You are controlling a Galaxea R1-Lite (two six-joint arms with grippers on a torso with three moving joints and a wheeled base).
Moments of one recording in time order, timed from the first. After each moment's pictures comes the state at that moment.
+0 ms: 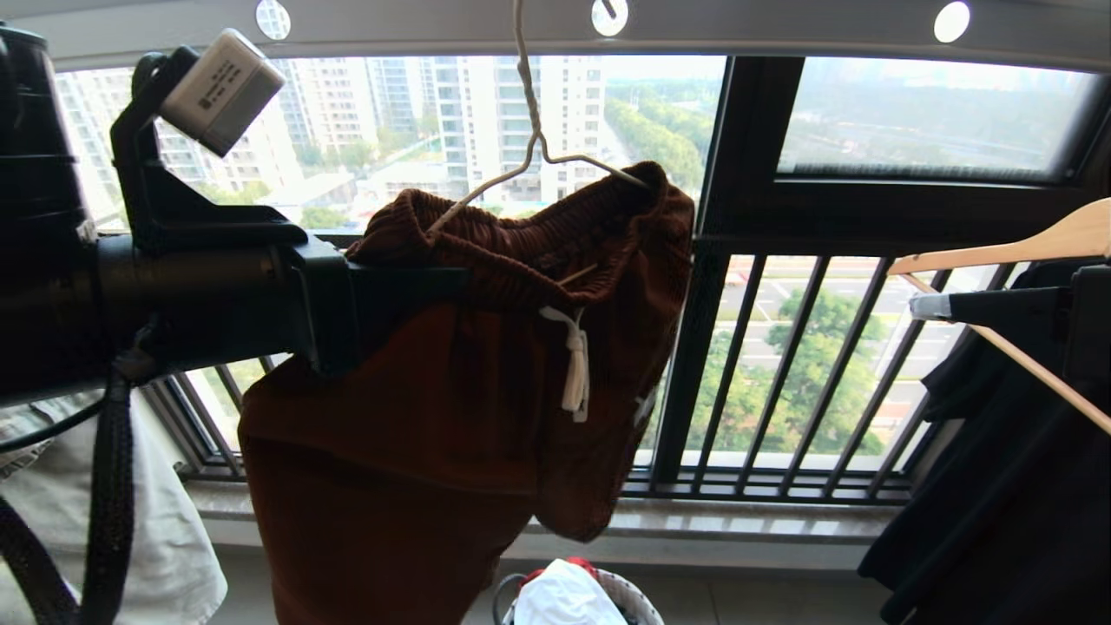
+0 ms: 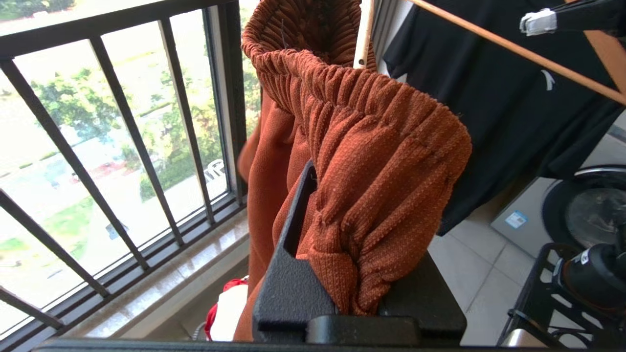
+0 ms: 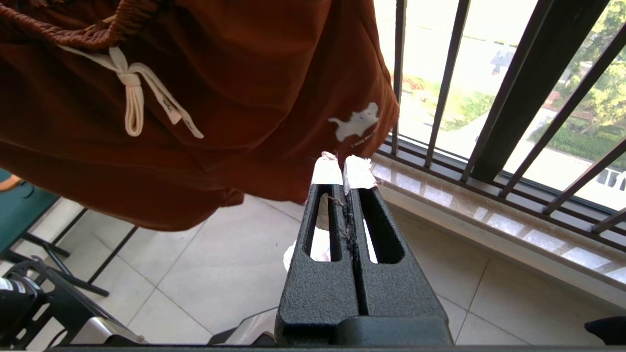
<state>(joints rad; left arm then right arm) -0.51 1.32 -1.04 -0.20 -0.40 -0.05 0.15 1.20 -1.10 0.20 0.40 0.08</state>
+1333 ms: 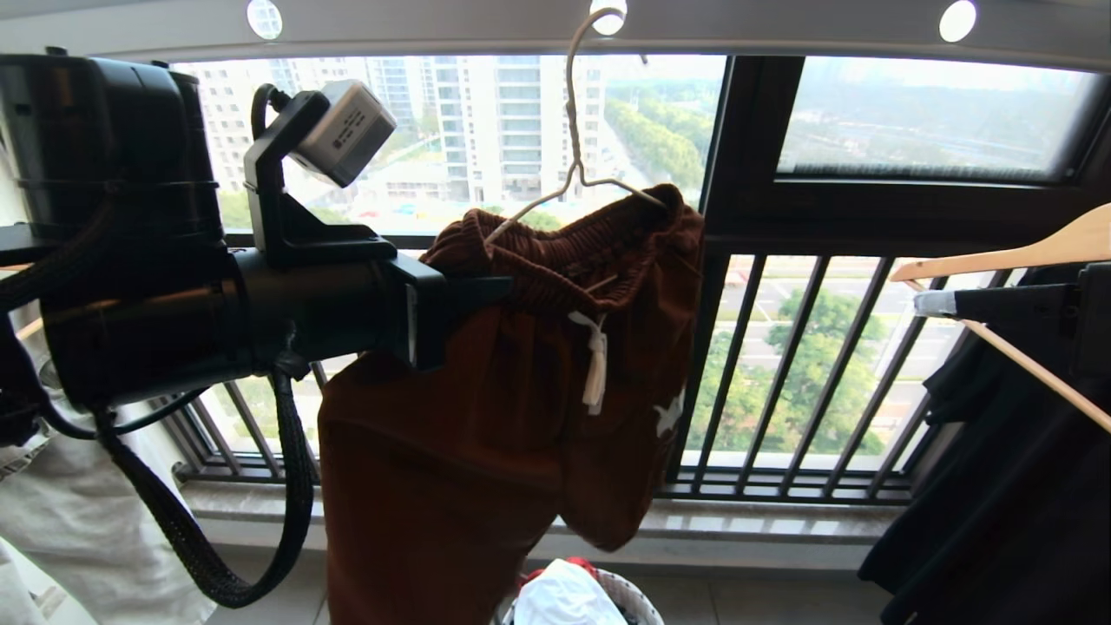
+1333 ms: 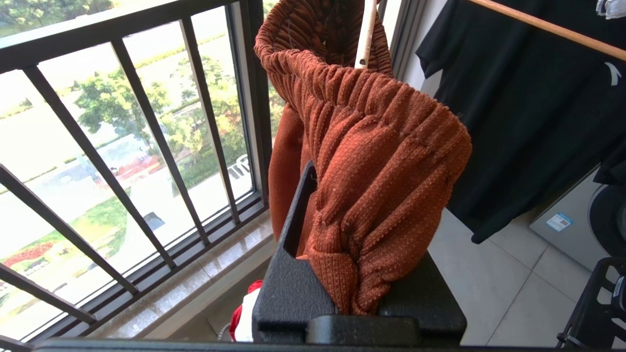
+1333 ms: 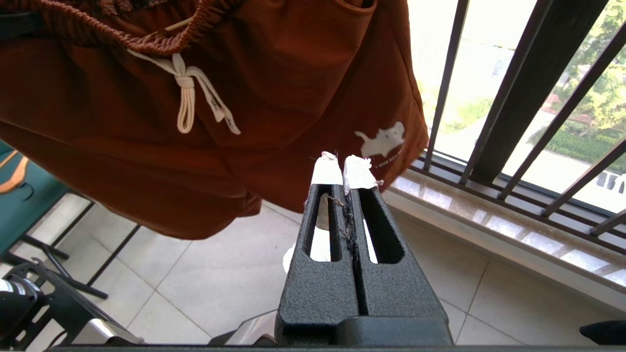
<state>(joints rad) -0.58 1.43 -1.07 -0.27 -0.26 0.00 0.14 1.19 -1.10 0.20 0.40 0.08</state>
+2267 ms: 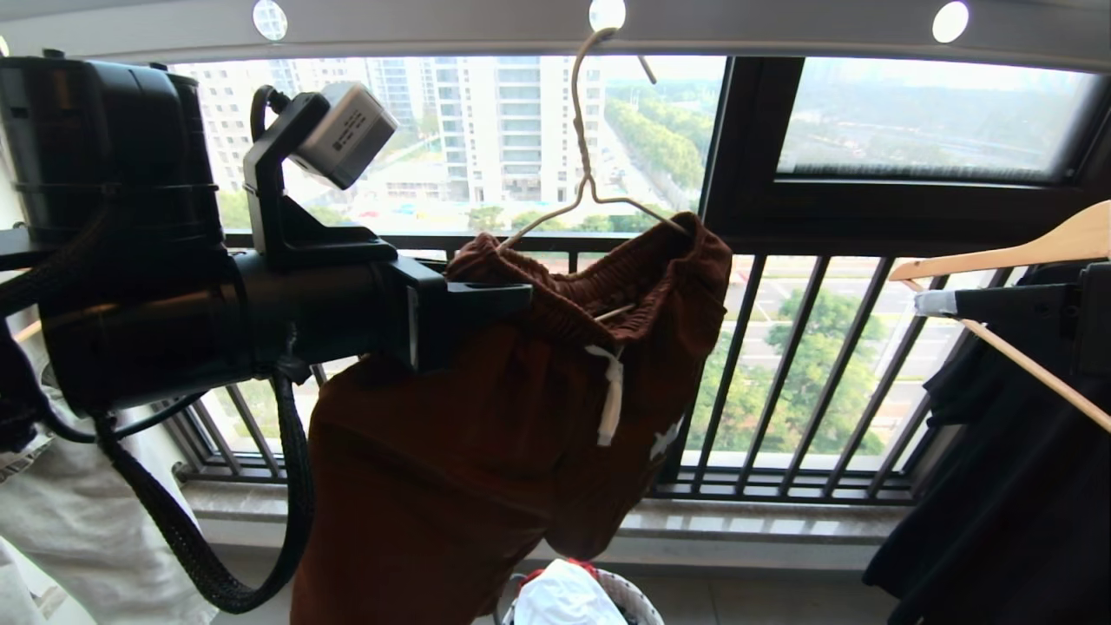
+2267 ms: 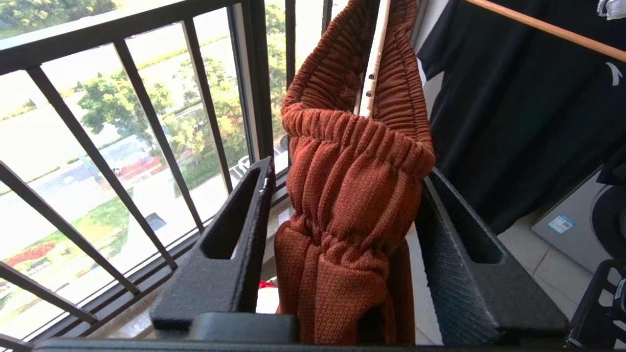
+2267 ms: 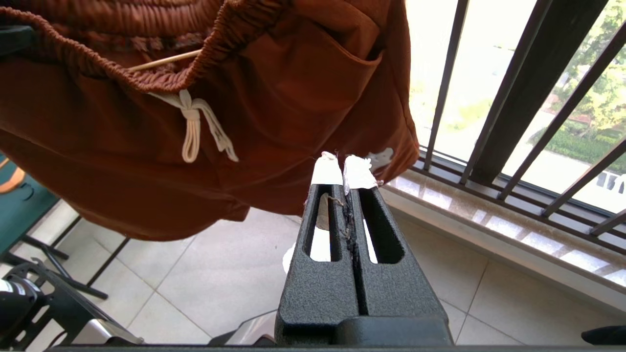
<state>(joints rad) -0.59 1.43 -1.06 -0.27 -0.25 0.00 0.14 1.19 -1.10 0.20 0.40 0.08</state>
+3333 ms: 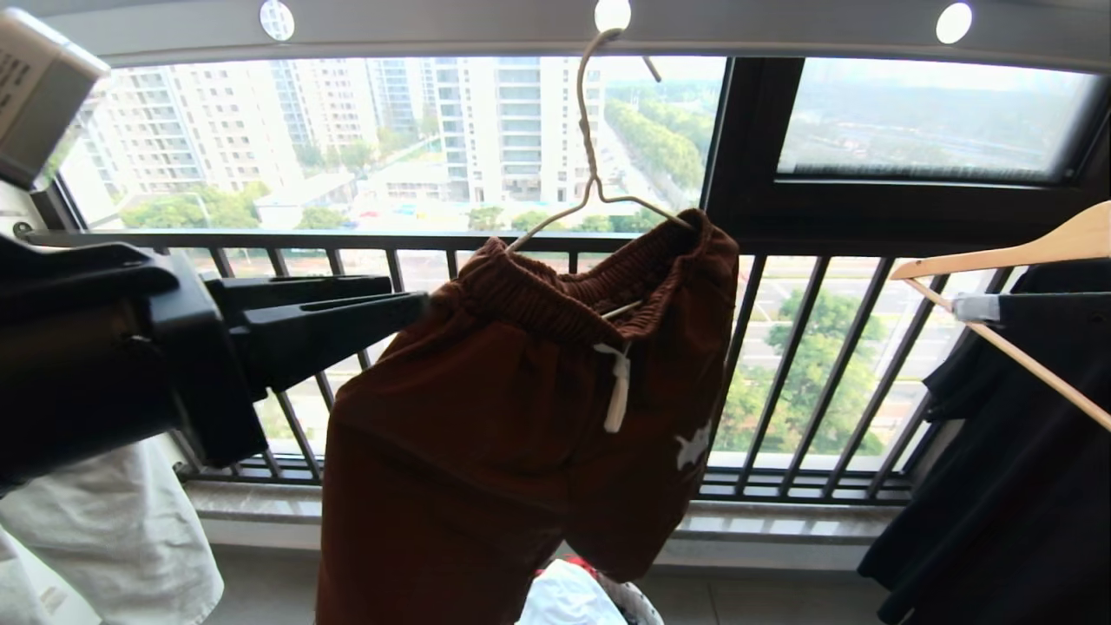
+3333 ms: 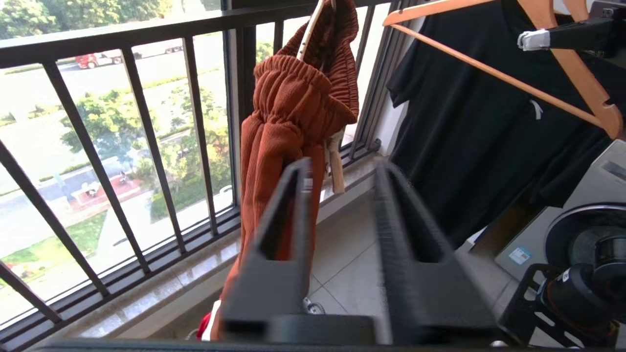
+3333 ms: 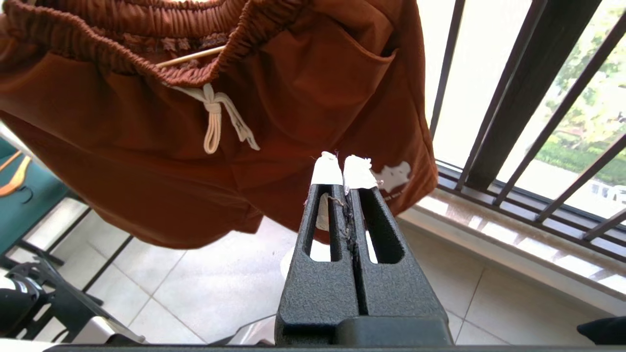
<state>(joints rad) -0.63 1.11 -0.86 -0.27 -0.19 -0.11 0.14 1.10 -1.06 0.22 0.39 0.08</state>
